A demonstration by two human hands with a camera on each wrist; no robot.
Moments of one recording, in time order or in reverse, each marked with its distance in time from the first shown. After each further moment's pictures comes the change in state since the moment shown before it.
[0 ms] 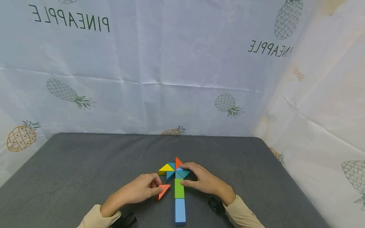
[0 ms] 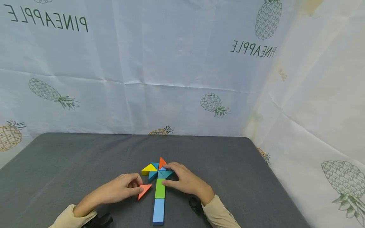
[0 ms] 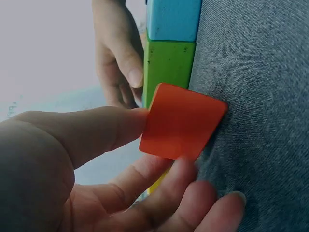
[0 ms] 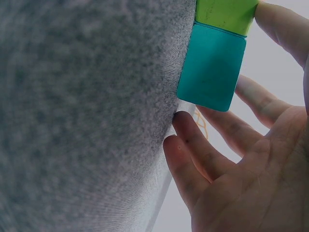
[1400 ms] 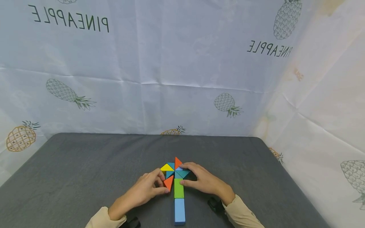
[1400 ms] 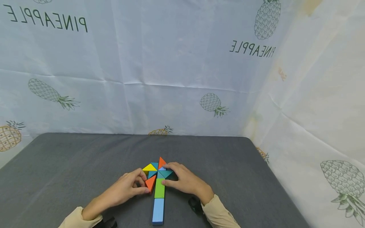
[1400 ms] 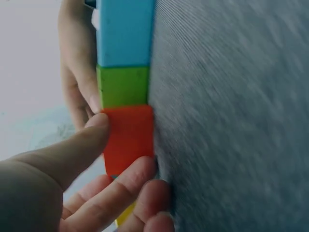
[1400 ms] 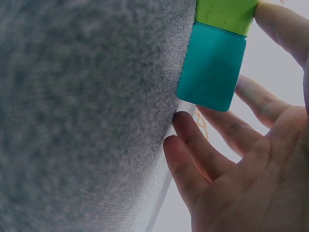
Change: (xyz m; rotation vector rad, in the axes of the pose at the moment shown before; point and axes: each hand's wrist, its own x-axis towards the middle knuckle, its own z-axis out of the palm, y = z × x) left_hand 0.013 -0.002 0.018 0.043 0.179 0.052; right_hand 0.000 -0.001 0.000 0.004 0.006 0.000
